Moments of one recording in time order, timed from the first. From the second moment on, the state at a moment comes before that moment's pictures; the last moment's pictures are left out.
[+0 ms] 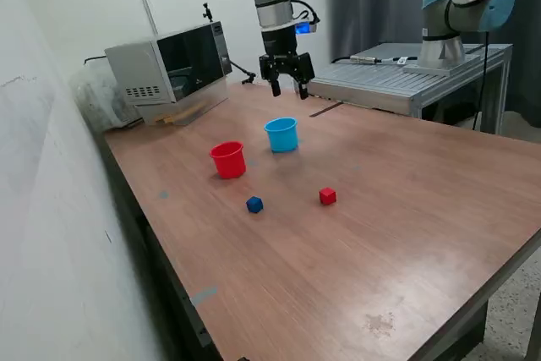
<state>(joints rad) -0.13 -1.06 1.47 -1.98 -1.57 2.83</state>
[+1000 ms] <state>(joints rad) 0.09 -0.82 1.25 -2.02 -1.44 3.18</state>
